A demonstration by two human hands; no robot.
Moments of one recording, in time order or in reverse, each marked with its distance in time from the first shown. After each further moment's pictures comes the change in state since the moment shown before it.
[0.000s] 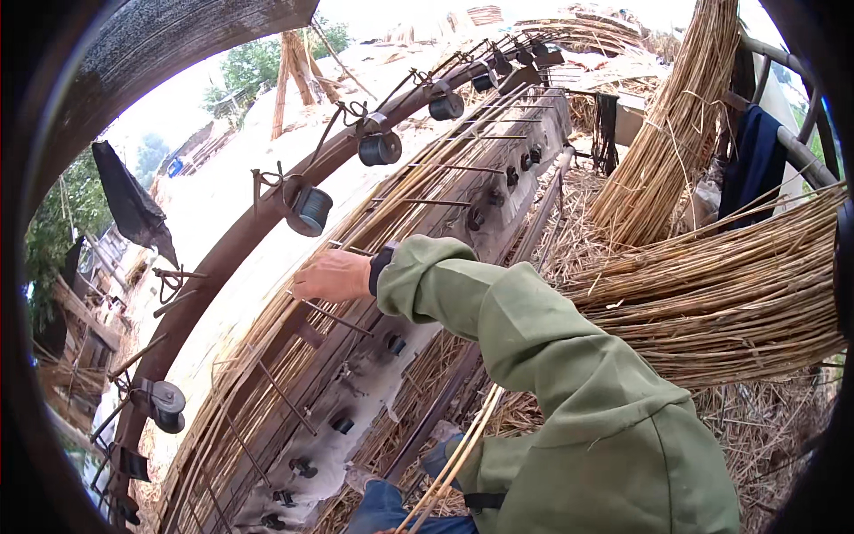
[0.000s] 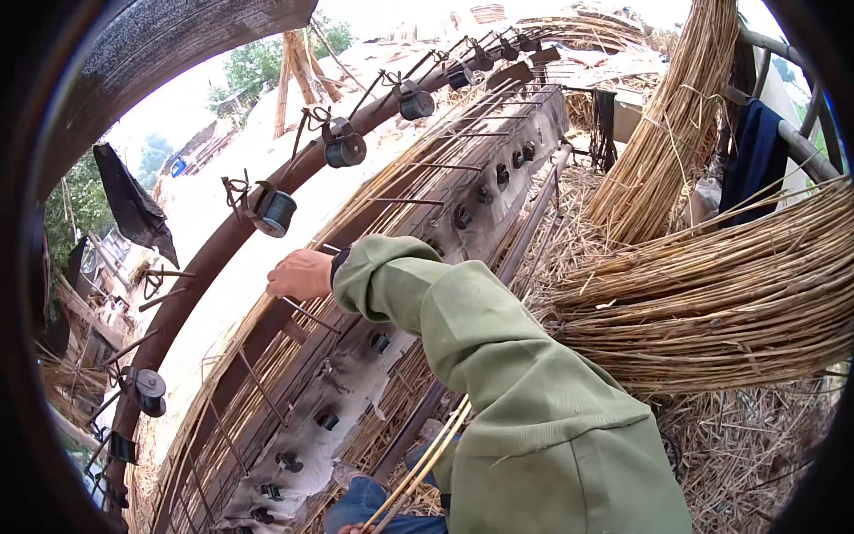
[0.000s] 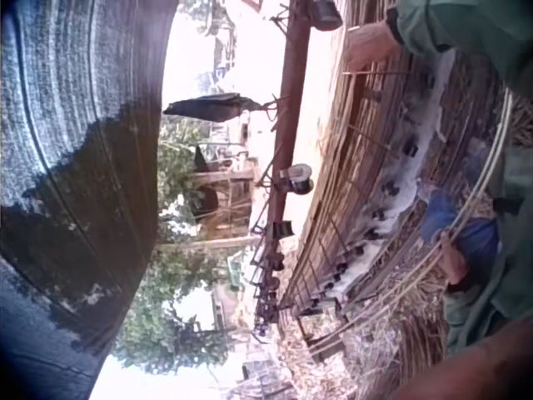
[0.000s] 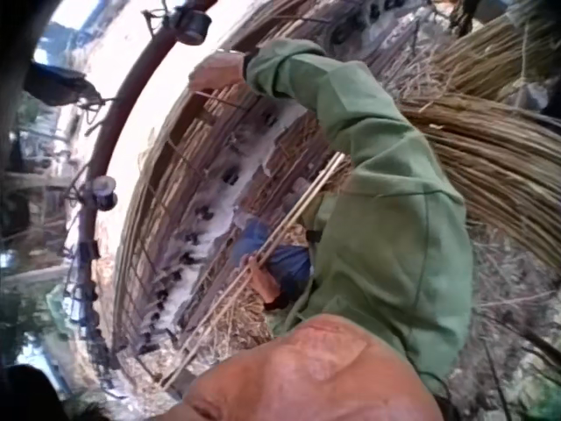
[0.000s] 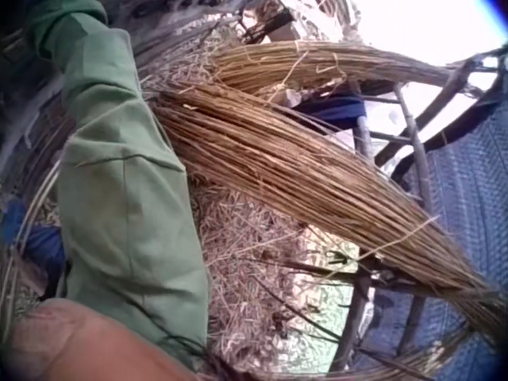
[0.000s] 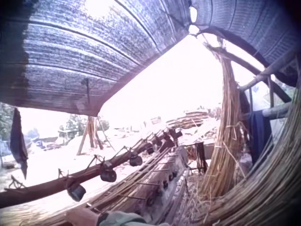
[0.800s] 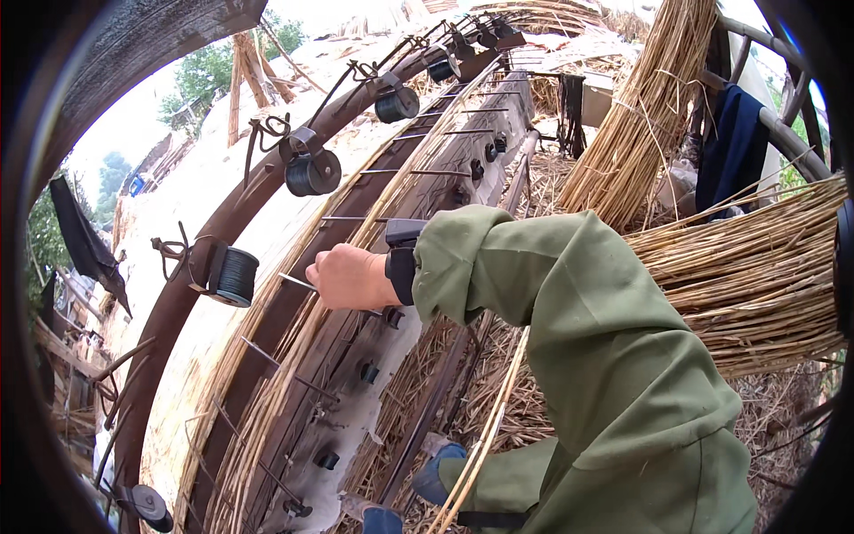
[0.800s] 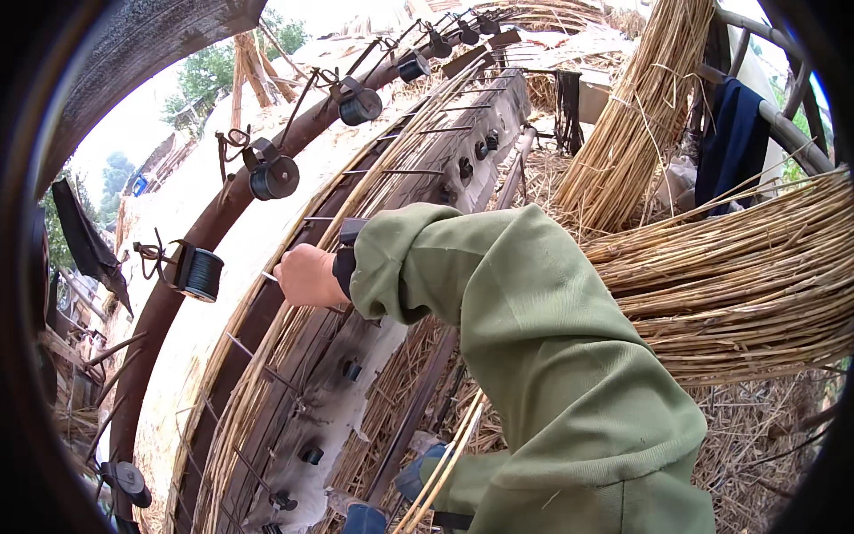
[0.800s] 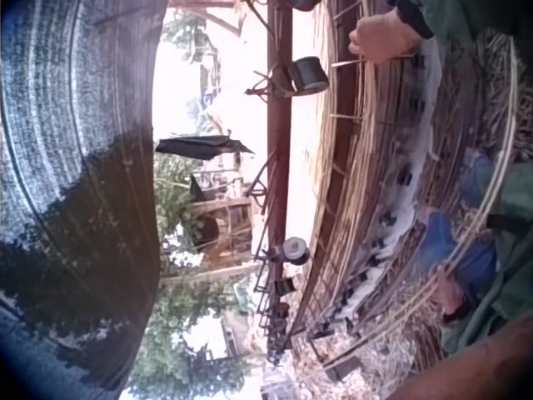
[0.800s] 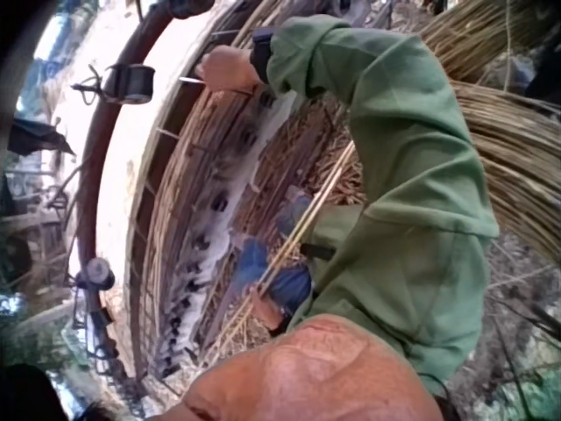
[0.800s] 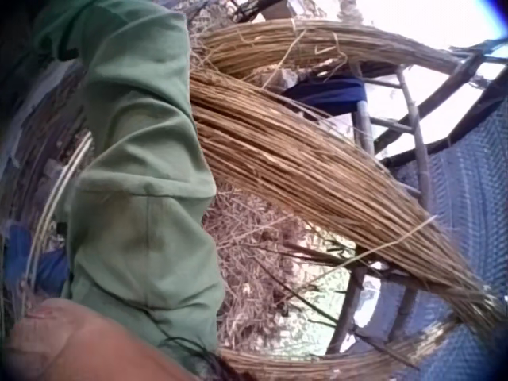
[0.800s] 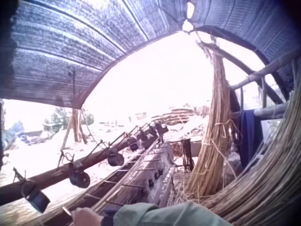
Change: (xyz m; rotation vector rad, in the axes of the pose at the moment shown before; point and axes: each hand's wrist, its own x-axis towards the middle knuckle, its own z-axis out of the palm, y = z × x) left_hand 0.017 -0.016 -0.028 0.572 -0.092 0.279; right_hand -0.067 0.035 -0.047 -0.558 -0.402 0.088
